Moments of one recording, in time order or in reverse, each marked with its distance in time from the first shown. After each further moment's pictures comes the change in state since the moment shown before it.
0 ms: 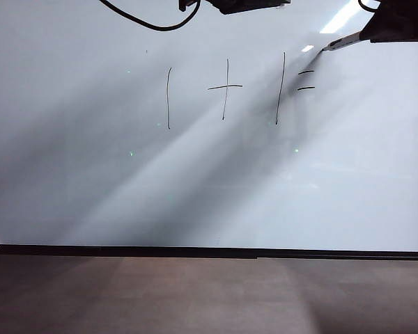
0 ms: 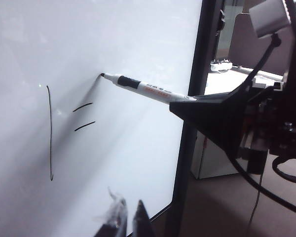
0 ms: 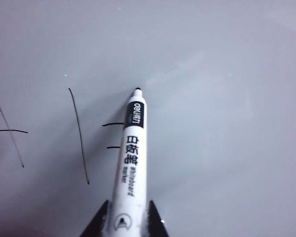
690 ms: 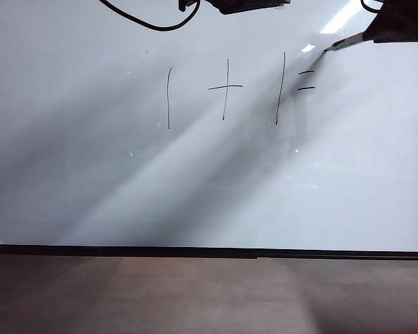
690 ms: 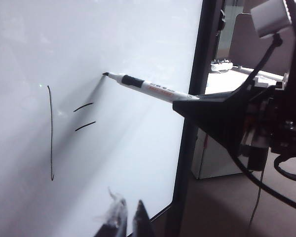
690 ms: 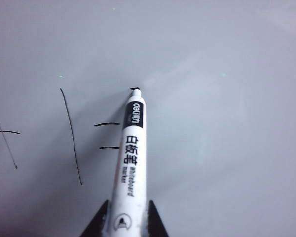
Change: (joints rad) left arm 0.000 0.000 0.000 0.000 0.000 0.000; right arm -0.013 0.000 0.000 0.000 0.011 0.000
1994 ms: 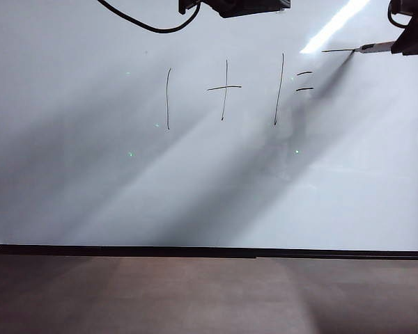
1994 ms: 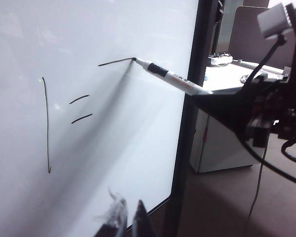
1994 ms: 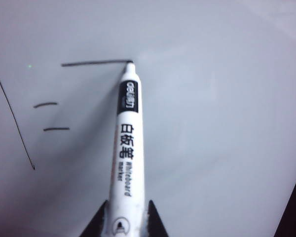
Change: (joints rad) left arm 0.000 0.000 0.000 -0.023 0.000 0.000; right arm -0.133 0.031 -0.003 -0.020 -0.053 -0.006
